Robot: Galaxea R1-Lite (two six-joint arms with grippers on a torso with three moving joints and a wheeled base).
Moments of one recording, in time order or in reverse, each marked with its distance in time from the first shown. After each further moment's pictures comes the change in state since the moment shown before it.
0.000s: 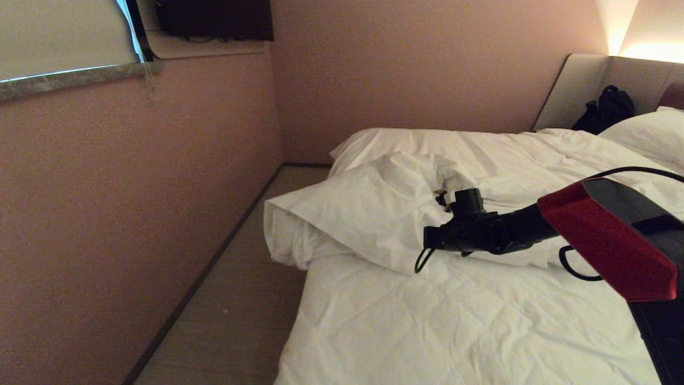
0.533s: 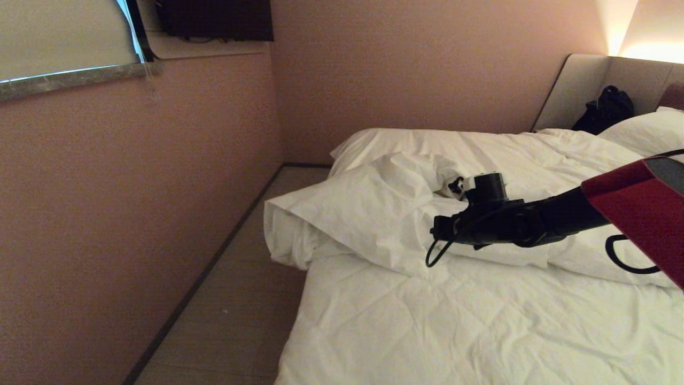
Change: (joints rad) left arm 0.000 0.000 0.000 0.000 0.000 0.000; right arm -0.005 -0.179 0.149 0.001 0.084 0.019
